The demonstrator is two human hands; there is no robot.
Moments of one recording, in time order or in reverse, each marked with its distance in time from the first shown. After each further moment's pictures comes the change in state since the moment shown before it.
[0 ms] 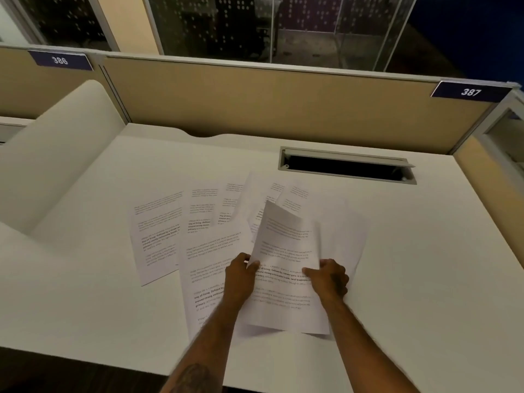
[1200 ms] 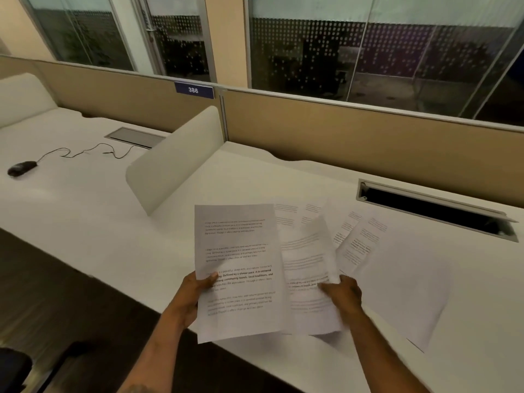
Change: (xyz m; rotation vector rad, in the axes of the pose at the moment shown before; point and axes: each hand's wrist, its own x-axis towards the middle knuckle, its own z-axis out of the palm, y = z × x) left_hand -0.066 -0.113 -0.256 -0.902 -0.022 -0.115; right_hand -0.082 -0.071 0.077 0.121 -0.278 -0.241
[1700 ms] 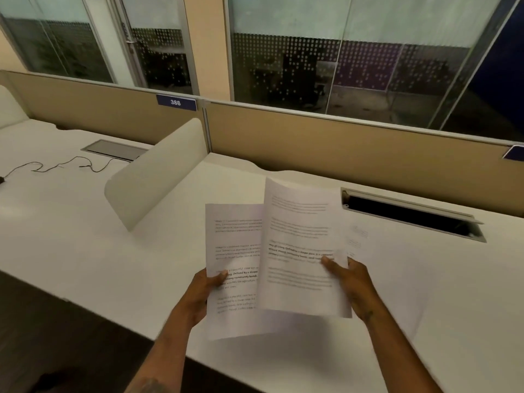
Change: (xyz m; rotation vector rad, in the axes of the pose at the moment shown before) left_hand 0.020 0.015 0.048 0.113 -0.123 0.043; right_hand -0.036 -0.058 -0.065 0.504 -0.151 -0.257
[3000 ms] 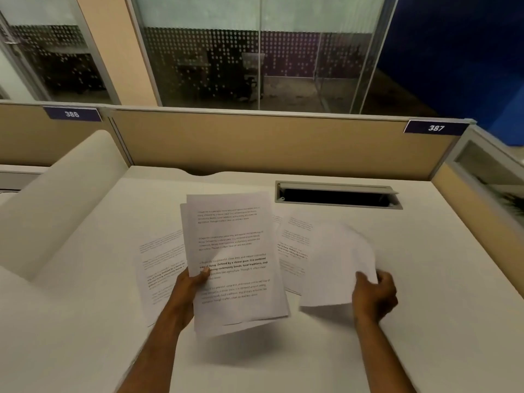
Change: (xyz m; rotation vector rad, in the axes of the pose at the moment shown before) left_hand 0.074 -0.016 0.112 0.131 -0.034 0.029; right_hand -0.010 0.028 -0.130 -0.193 1.109 0.048
